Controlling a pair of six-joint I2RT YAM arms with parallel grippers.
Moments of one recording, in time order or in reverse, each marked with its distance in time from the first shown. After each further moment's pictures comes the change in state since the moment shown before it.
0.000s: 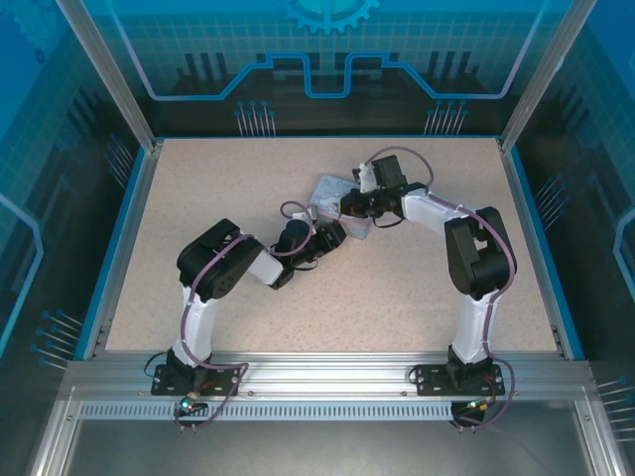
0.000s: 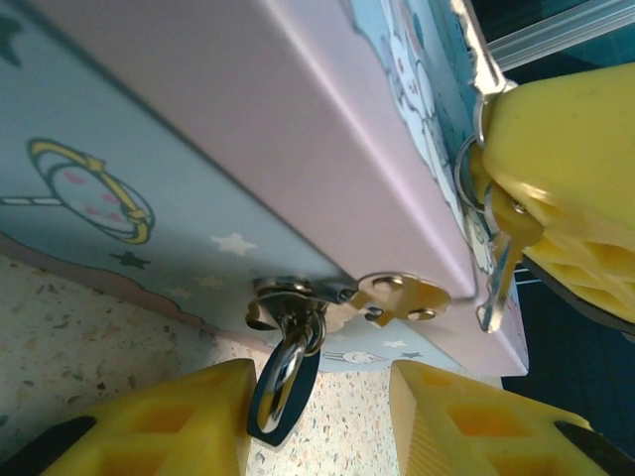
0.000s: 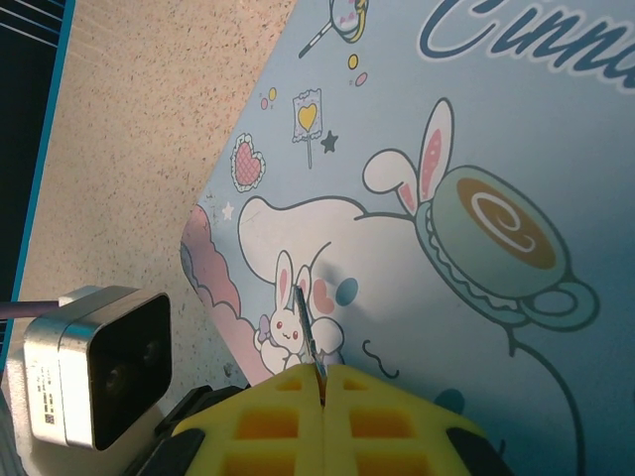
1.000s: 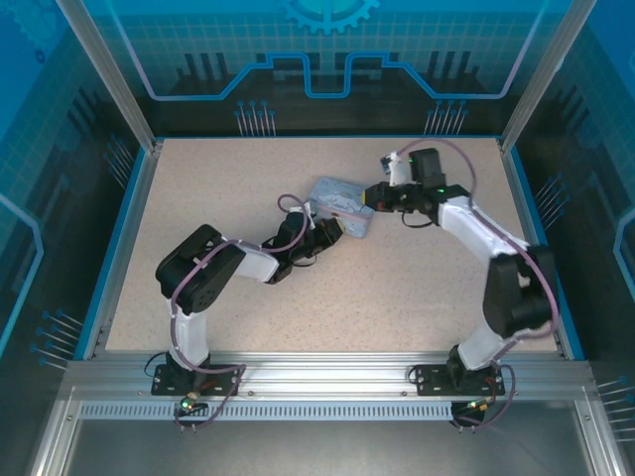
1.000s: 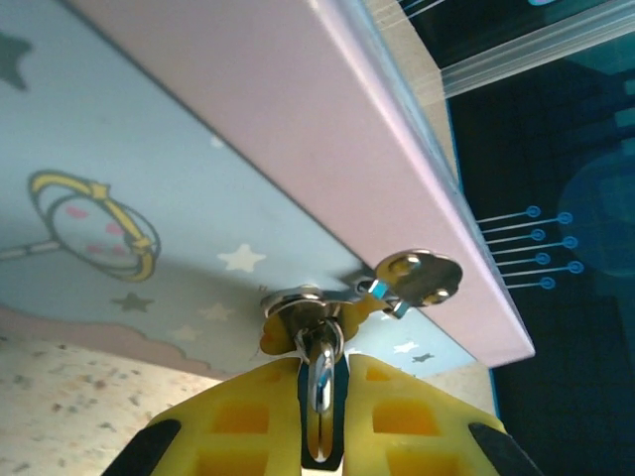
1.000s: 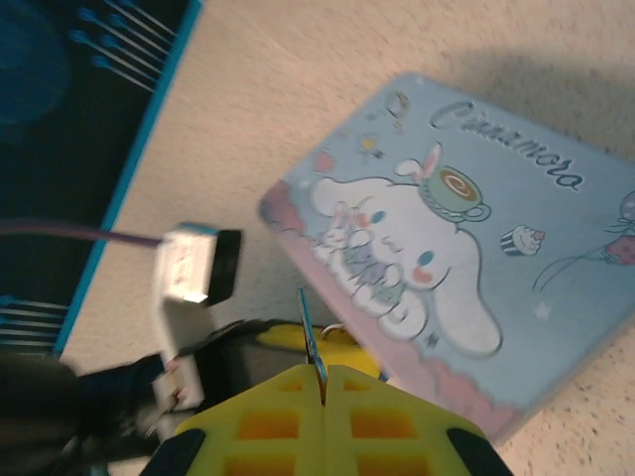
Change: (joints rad) left arm -0.009 -0.180 -0.002 -0.223 -0.010 -0.013; right arm -0.120 -0.395 -0.165 -0.085 -0.105 -0.090
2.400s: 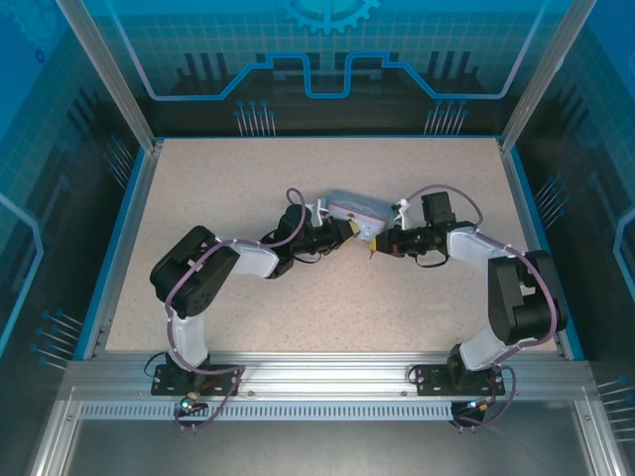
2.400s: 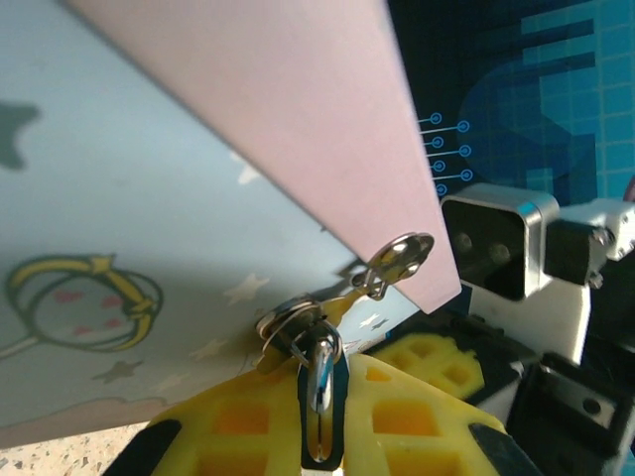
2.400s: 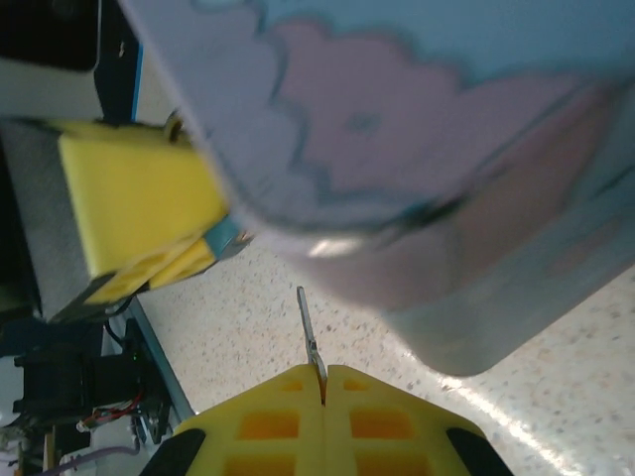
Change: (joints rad) left arm -0.002 -0.030 0.048 -0.020 0.269 -0.110; right arm -0.089 0.018 -0.336 0.067 -0.220 -0.026
